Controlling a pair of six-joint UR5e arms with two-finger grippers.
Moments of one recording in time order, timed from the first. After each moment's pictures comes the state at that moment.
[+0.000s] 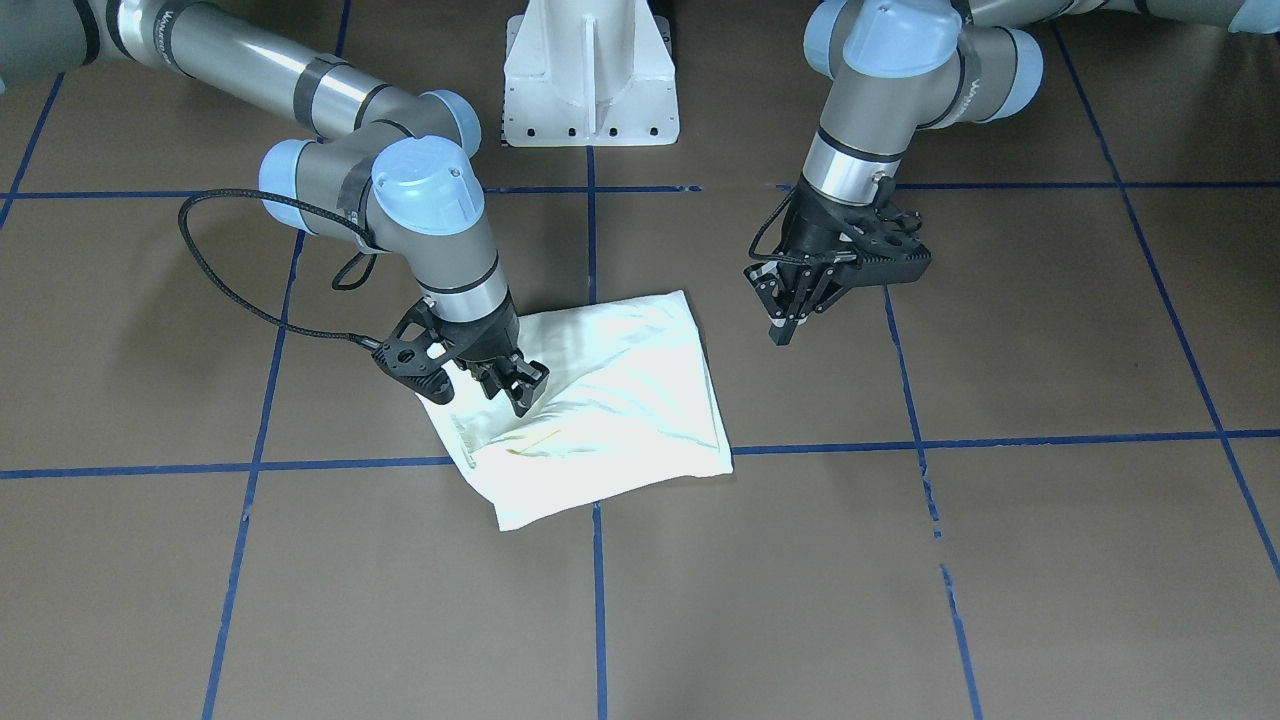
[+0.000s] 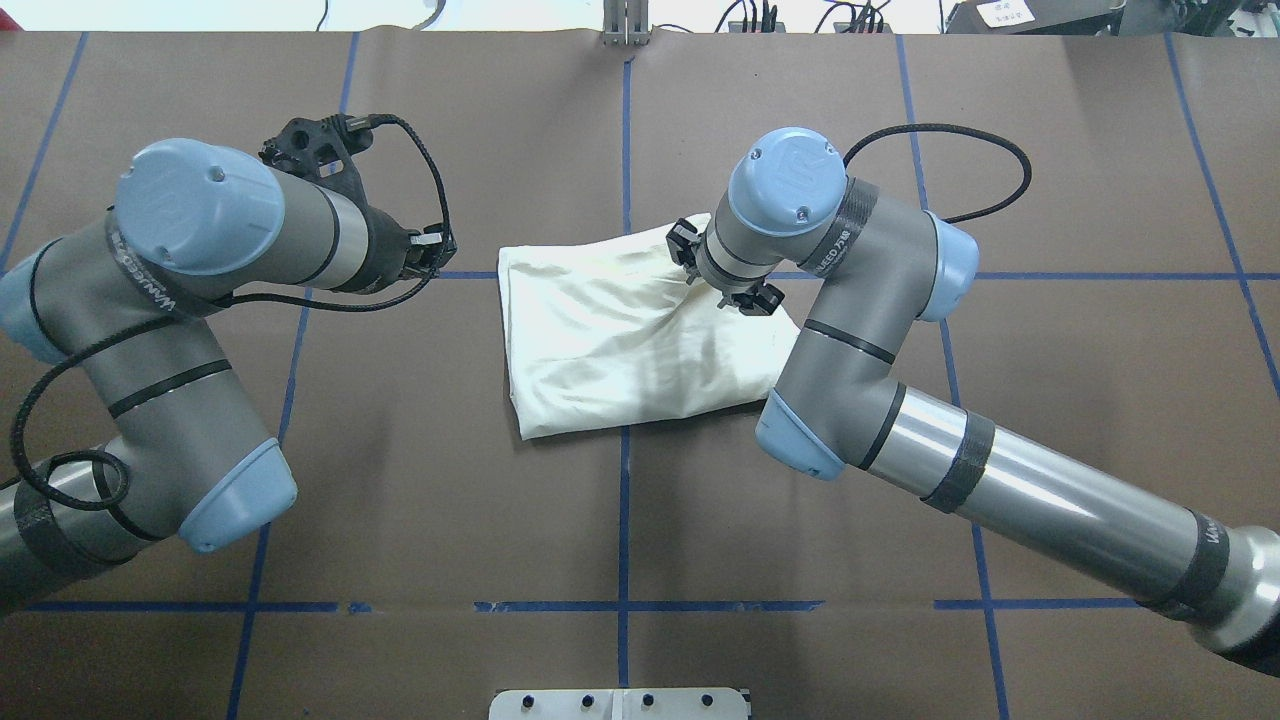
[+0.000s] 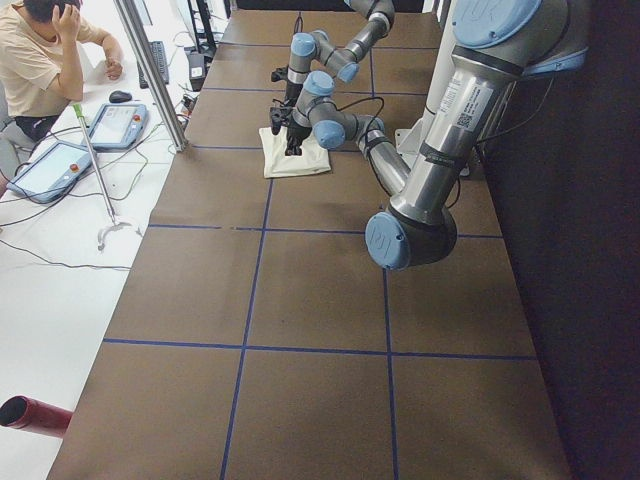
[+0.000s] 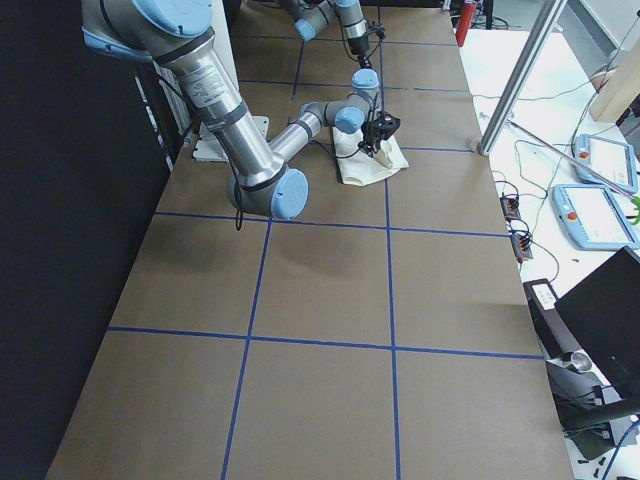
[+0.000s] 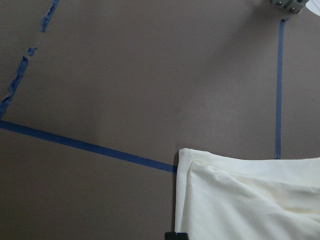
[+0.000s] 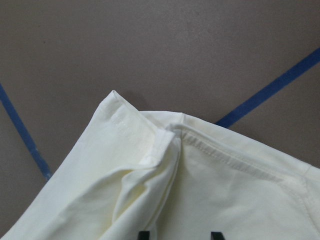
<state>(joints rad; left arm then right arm) -0.68 -2.03 -1.85 -1.83 -1.75 -1.43 0.64 -0.86 1.46 -1.33 1.83 1.83</state>
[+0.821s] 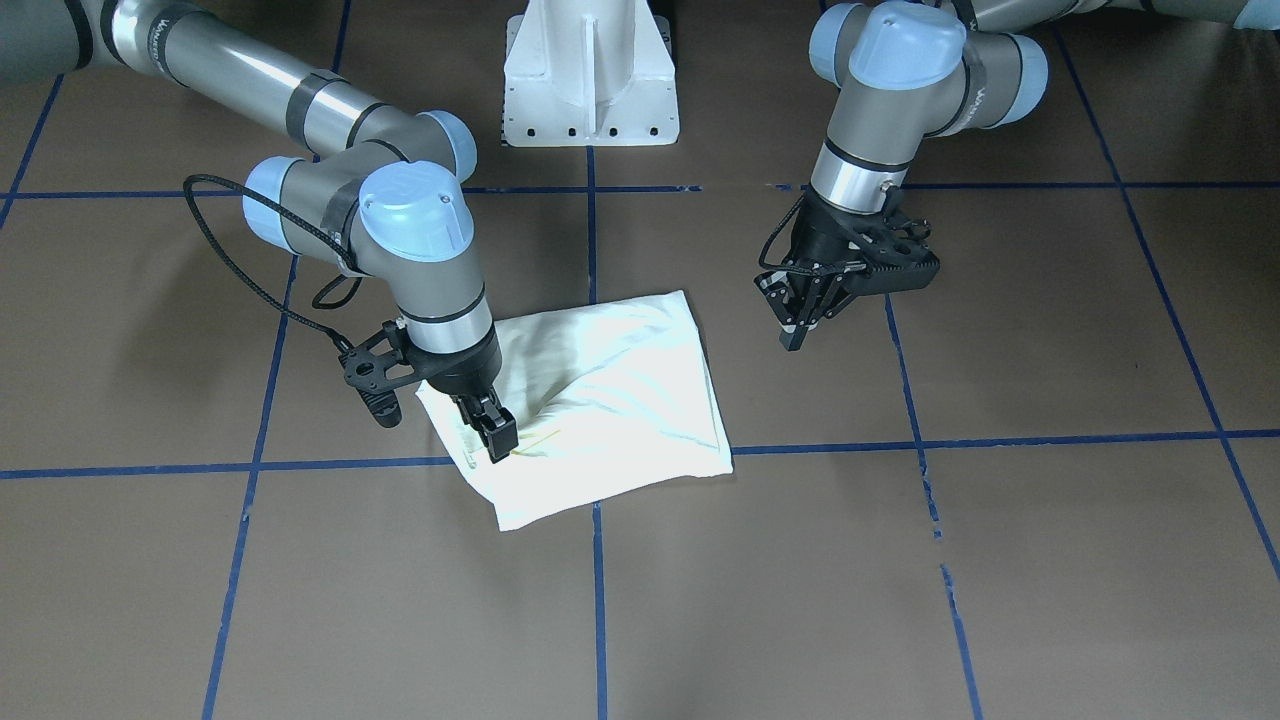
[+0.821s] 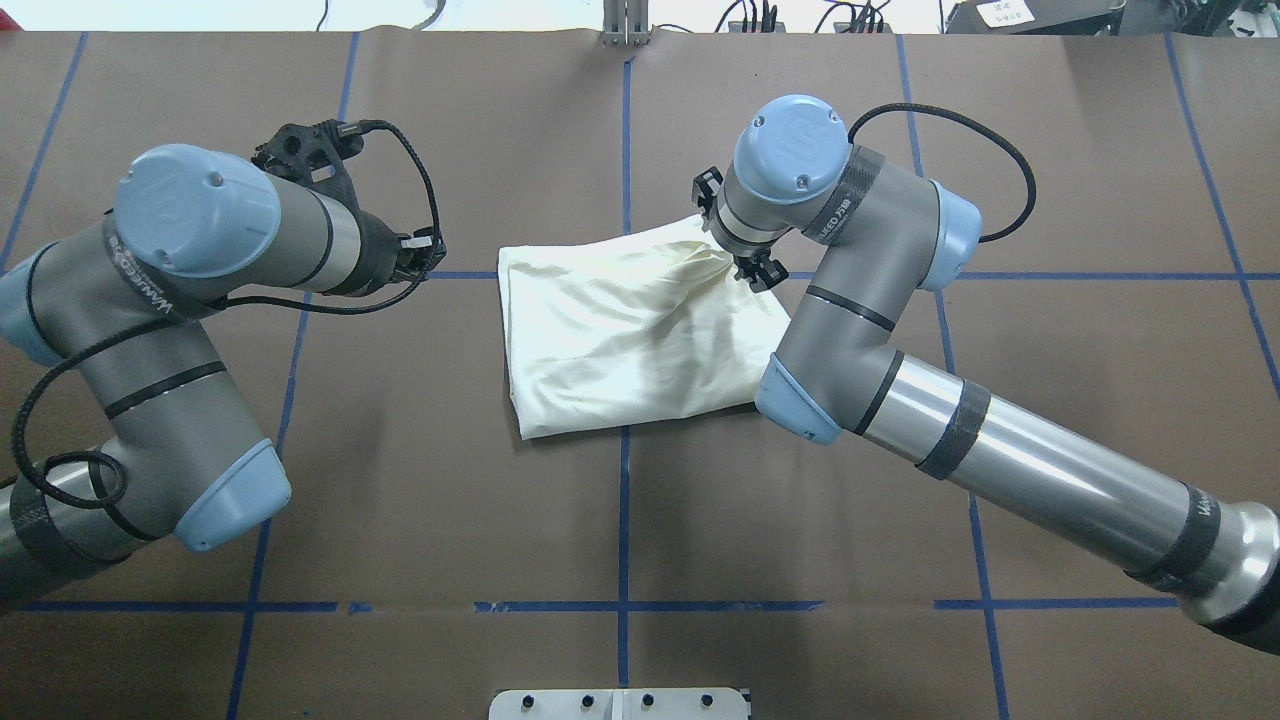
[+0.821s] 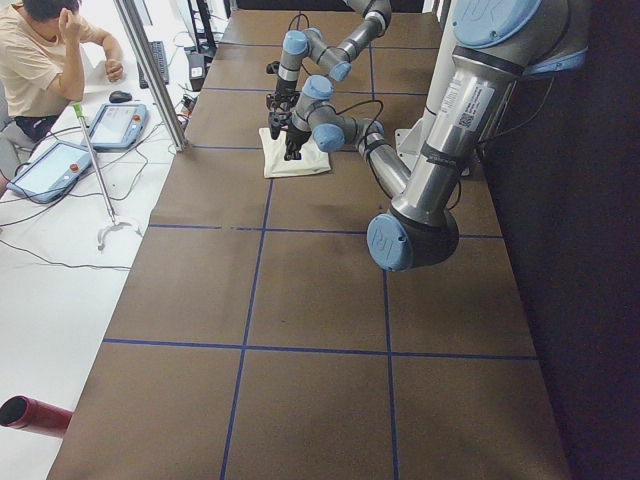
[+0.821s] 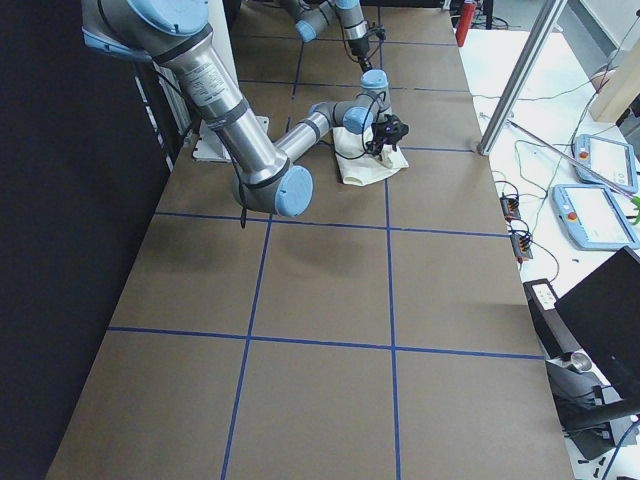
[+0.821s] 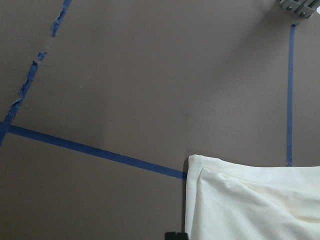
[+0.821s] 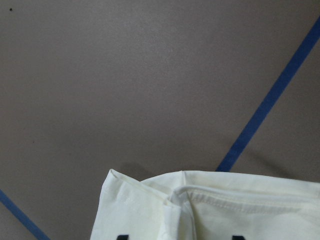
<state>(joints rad) -0.68 -2.01 -1.85 -1.83 -1.75 -1.43 0.67 -0.83 1.40 -1.33 1.78 2.11</state>
